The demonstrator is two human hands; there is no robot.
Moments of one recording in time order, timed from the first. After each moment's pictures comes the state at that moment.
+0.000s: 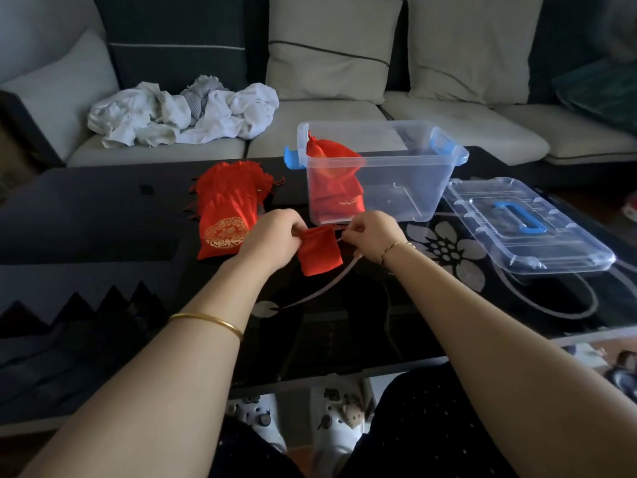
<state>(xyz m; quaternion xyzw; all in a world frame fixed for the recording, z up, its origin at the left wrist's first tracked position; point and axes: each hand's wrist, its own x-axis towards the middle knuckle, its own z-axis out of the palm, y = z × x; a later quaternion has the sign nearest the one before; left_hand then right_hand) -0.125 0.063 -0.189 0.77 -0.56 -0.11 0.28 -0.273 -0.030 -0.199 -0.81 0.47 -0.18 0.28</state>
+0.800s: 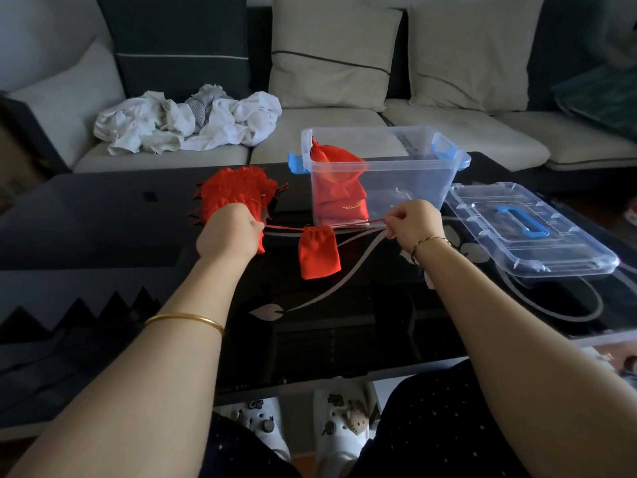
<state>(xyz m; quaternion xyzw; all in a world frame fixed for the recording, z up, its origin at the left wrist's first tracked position) -0.084 0.078 -0.183 0.88 -0.41 -0.01 0.25 -0.303 -0.045 -0.183 -0.75 0.56 -0.27 0.23</state>
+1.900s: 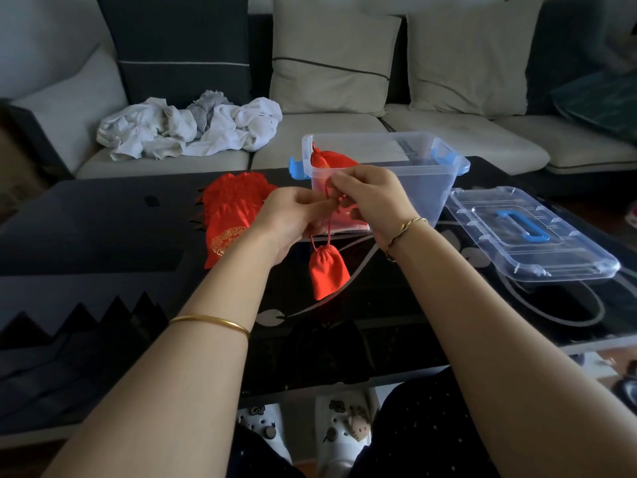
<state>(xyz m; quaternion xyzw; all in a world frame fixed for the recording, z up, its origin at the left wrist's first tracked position) -0.146 0.069 -0.142 0.60 -0.43 -0.38 0.56 -0.260 0.012 -0.124 -0.70 0.33 -0.41 0.48</state>
